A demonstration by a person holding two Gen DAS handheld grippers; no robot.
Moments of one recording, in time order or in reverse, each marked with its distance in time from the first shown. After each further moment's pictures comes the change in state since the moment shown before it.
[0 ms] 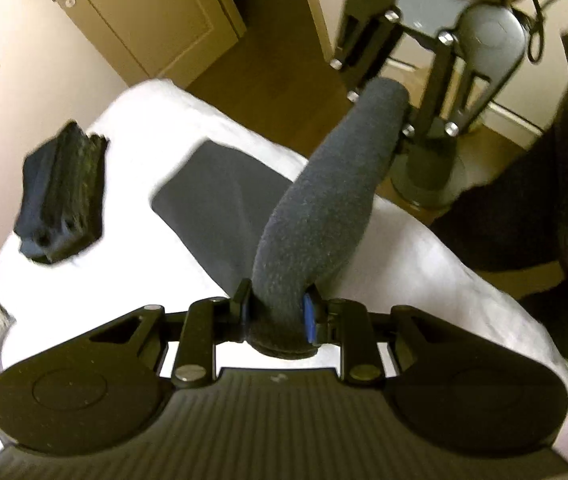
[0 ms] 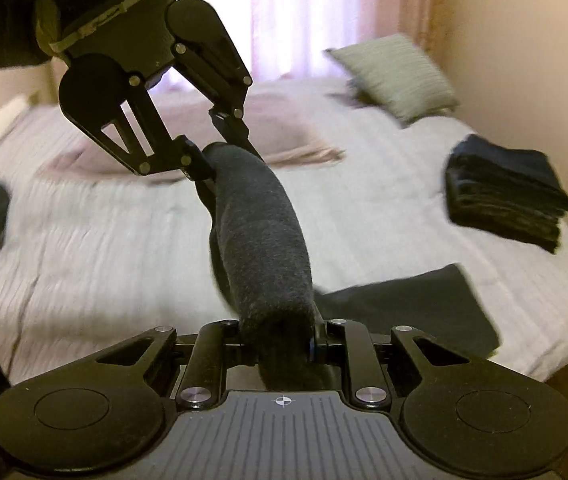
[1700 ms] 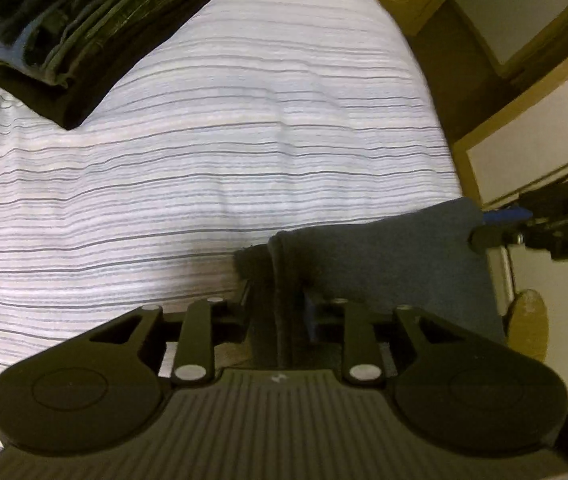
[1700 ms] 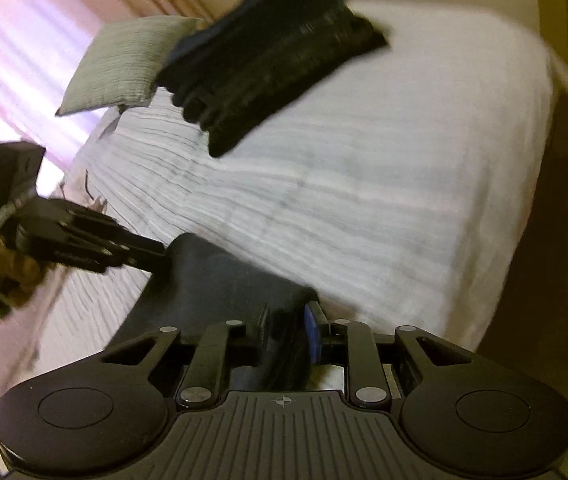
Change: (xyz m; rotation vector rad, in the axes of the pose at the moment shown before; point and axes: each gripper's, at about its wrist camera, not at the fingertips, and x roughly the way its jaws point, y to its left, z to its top) left arm 0.342 0.293 0.025 -0.873 0.142 -0.264; right arm 0.098 -0.334 -0.043 0.733 0.078 -0.085
